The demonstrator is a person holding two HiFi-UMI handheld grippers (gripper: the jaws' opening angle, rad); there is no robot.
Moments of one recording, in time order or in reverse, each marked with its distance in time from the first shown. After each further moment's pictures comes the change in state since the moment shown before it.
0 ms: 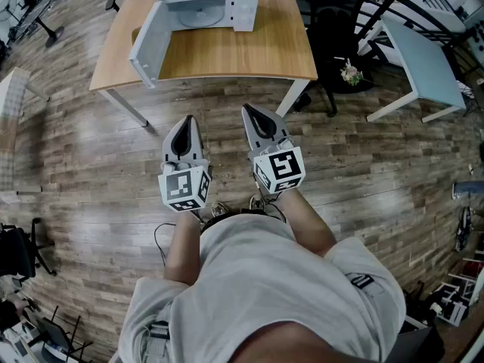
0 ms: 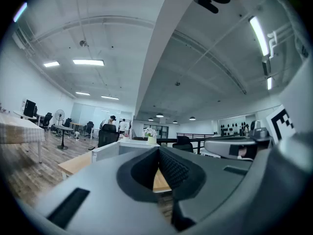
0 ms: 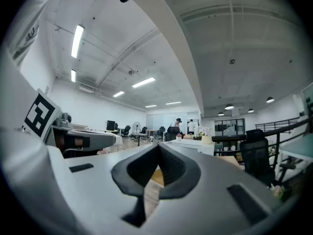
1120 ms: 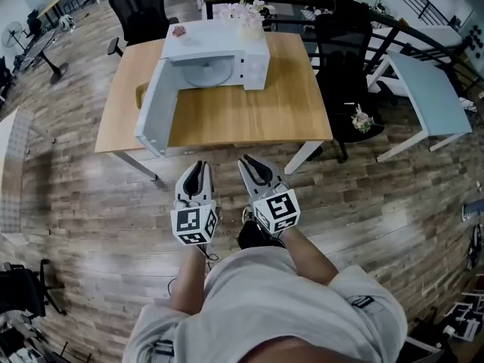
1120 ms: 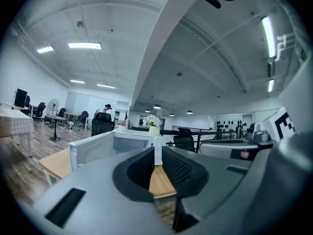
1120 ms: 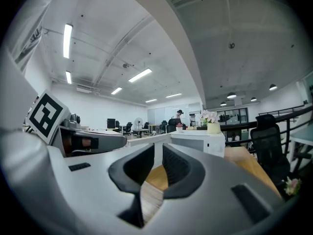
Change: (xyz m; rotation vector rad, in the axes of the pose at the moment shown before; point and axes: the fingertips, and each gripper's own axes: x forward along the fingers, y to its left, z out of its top) left arm 0.137 0.064 -0.059 -0.047 0.128 -0.060; right arm 0.133 -0.037 -0.074 0.085 0.091 0.038
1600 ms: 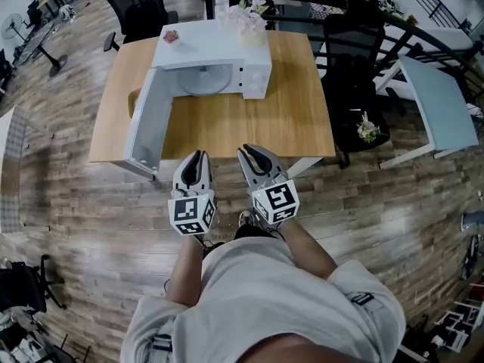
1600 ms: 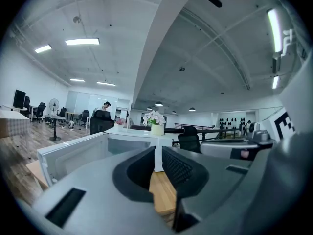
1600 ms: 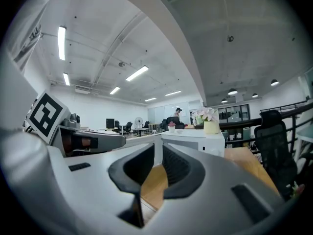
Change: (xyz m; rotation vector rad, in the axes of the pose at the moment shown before) left arm 0.116 0.016 0.008 0.007 0.034 0.025; right arm 0.082 -0.088 -0.001 0.024 0.024 0.018
